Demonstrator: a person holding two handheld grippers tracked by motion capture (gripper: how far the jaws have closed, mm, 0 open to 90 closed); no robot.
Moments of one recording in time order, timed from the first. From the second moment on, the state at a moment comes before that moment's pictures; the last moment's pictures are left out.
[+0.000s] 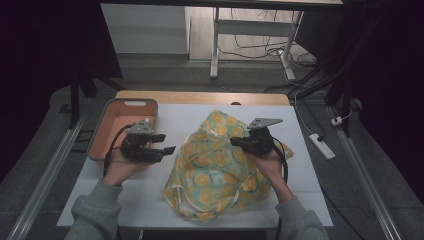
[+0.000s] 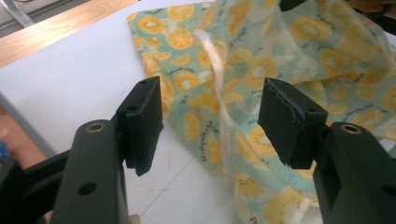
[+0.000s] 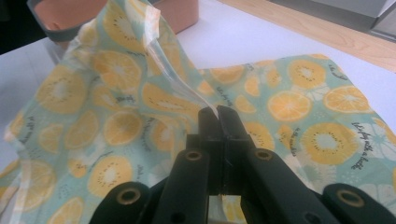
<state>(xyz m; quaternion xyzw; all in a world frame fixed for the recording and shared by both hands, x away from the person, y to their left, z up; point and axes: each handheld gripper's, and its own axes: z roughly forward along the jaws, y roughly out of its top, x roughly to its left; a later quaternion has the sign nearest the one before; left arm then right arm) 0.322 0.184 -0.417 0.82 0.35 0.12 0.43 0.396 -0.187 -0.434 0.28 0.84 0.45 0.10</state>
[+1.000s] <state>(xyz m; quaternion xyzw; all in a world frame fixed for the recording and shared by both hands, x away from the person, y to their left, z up) 0.349 0.245 -0.431 0.79 0.45 0.17 0.38 0.389 -0.184 -0.438 0.27 0.85 0.45 0.09</state>
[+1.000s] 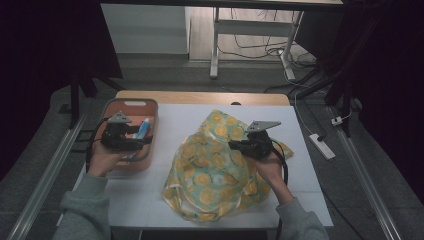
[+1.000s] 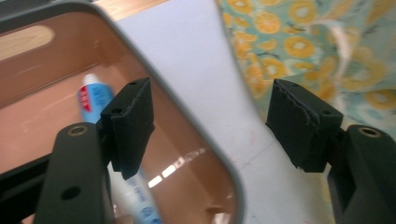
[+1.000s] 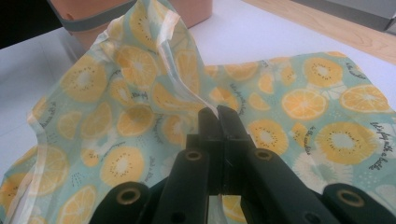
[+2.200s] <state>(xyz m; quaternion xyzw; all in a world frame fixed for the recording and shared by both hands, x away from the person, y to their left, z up) 0.454 0.269 -0.489 0.78 0.58 0.09 0.23 0.386 -0.186 -0.437 0.26 0.85 0.45 0.09</state>
